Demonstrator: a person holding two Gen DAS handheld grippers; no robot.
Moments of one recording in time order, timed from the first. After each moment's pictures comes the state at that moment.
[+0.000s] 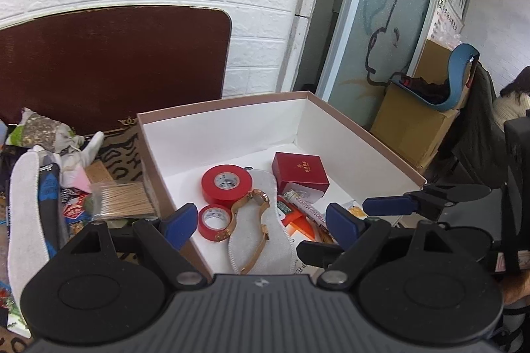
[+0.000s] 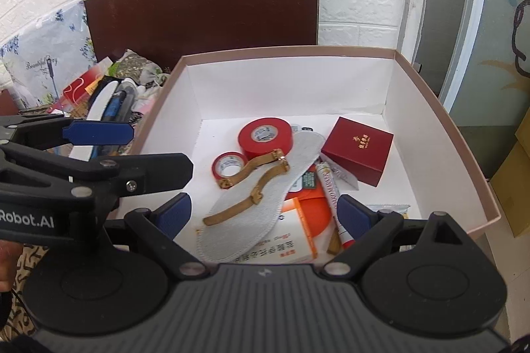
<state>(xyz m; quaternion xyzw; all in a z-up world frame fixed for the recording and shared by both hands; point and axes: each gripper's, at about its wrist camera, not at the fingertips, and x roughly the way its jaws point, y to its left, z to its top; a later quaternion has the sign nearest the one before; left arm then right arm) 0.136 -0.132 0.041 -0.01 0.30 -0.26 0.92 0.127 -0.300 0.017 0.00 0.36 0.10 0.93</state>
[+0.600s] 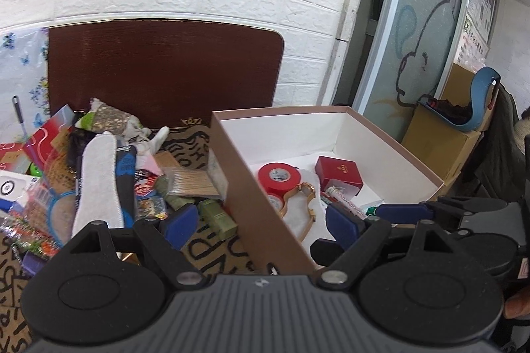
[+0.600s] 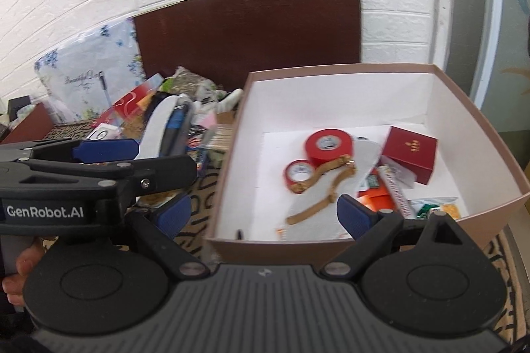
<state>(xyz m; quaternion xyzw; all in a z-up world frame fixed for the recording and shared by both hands) 0.086 -0.061 0.047 -0.04 0.27 -0.19 0.94 0.082 -0.241 0.033 0.02 0.33 0.15 0.93</state>
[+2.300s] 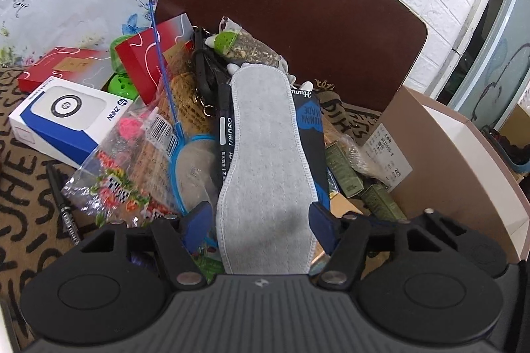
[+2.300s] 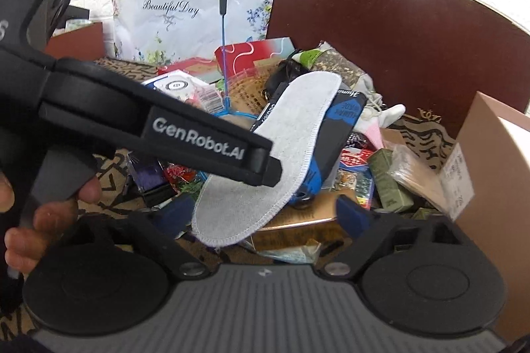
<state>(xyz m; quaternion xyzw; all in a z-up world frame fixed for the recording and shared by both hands) 0.189 0.094 -0.053 -0.13 0.34 -0.12 0.92 0.148 -0.034 -0.067 -0.12 0.27 0.27 0.92</state>
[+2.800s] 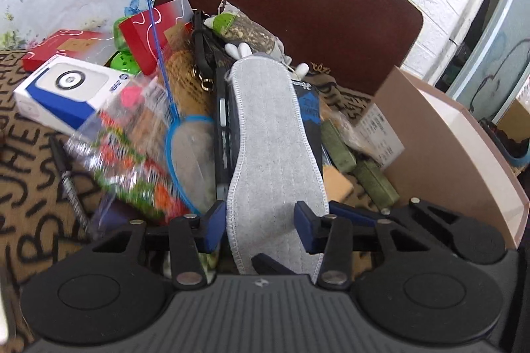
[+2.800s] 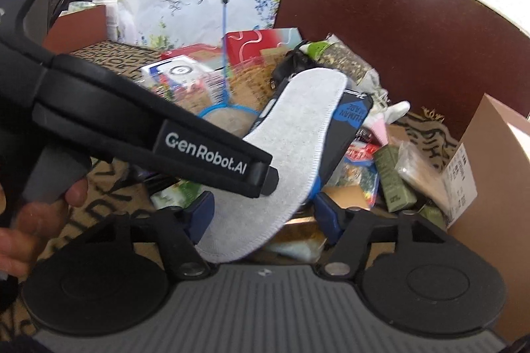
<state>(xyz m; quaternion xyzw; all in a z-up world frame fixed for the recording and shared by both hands) 0.162 0.089 -0.056 -0.13 0.36 -0.12 0.92 0.138 -0.037 -0.066 -0.14 0.28 0.27 0.91</state>
